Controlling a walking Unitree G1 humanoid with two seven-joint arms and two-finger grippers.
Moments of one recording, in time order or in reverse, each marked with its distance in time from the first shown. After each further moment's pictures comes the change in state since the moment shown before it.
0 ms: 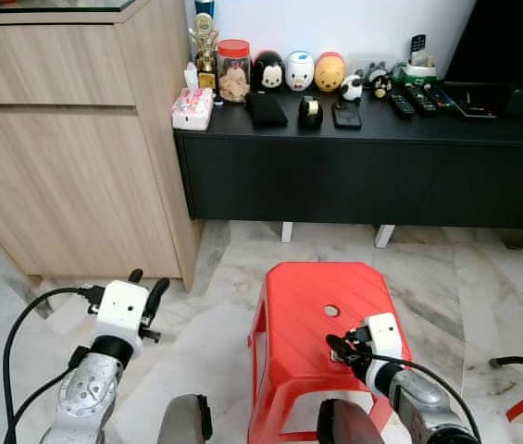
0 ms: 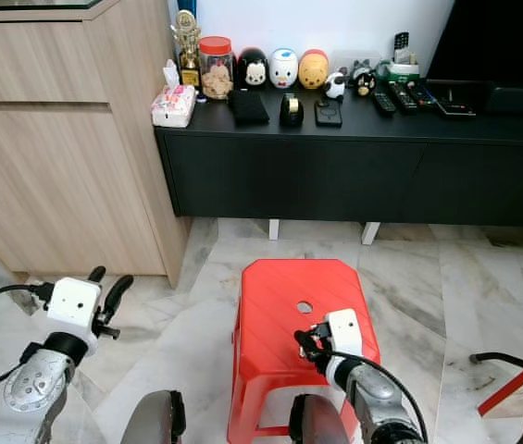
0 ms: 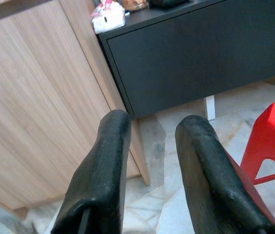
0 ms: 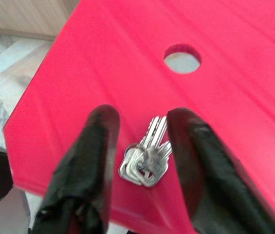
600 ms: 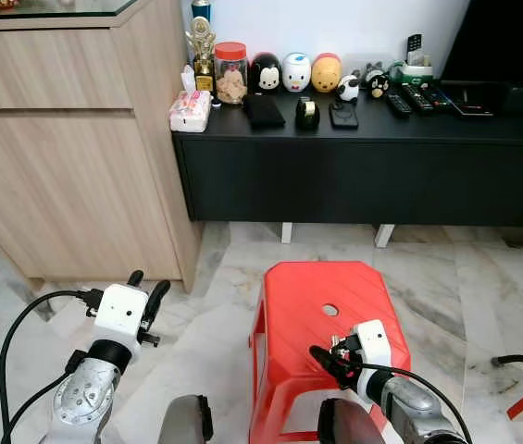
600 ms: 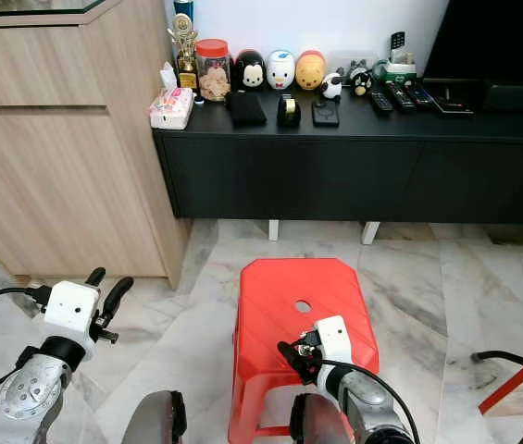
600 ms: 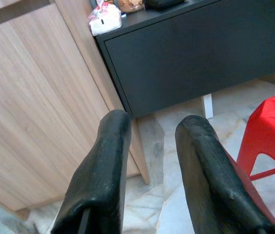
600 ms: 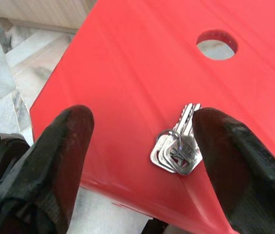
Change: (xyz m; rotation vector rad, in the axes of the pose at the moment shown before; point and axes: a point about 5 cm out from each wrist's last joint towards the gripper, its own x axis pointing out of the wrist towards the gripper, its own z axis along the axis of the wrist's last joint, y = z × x) left arm -0.009 -0.001 -0.001 0.005 0.003 -0.012; right arm 0.004 0.013 -0.004 -0.020 0.019 0.057
